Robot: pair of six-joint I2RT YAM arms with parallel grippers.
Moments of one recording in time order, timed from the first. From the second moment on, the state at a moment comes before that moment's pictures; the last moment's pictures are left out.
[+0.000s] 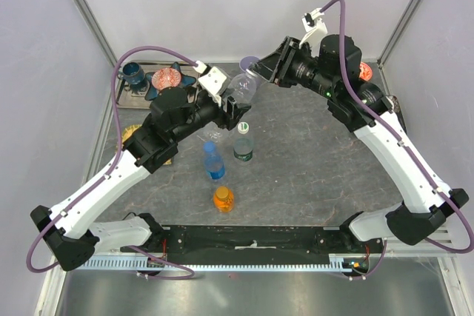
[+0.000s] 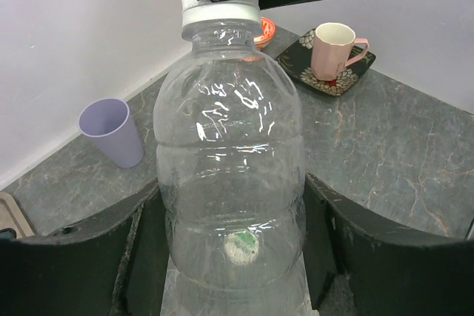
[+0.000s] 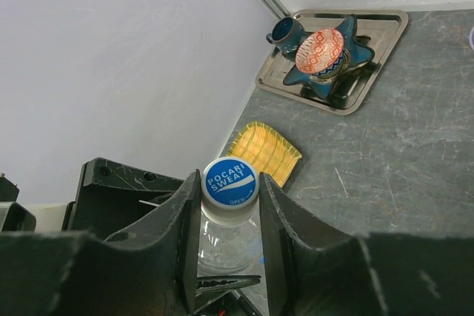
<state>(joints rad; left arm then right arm) -0.77 1.13 1.23 -0.15 0.09 0.05 0.60 1.39 1.75 -0.48 -0.19 0.70</state>
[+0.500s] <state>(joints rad) -0.76 1.11 1.22 -0.16 0.17 0.04 0.60 1.31 1.62 -0.37 -0.22 0.67</state>
